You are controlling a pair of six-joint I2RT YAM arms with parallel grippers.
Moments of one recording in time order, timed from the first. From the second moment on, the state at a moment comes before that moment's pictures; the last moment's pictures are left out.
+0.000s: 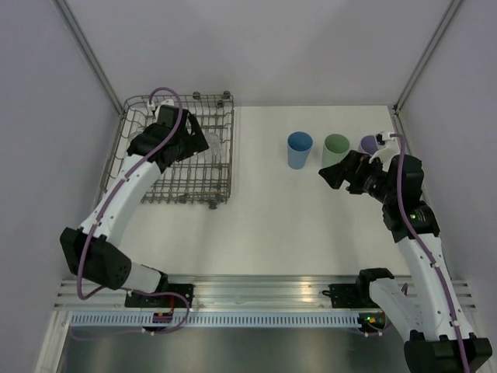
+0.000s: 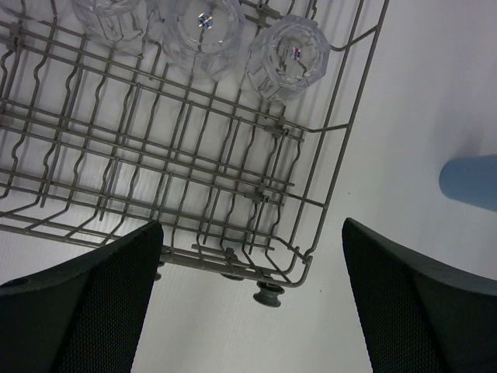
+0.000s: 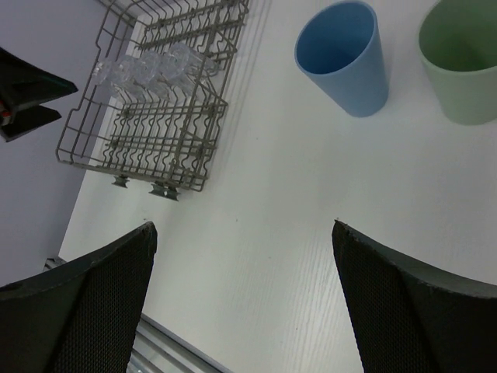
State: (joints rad) left arm -0.33 1.38 1.41 -0.79 -0.29 -0.59; right arm 0.07 0.83 0.88 -0.42 -0.46 0.49
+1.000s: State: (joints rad) left arm -0.36 2.13 1.97 -0.75 -0.30 -0.30; right arm 0.12 0.64 0.88 -0.51 -0.52 0.44
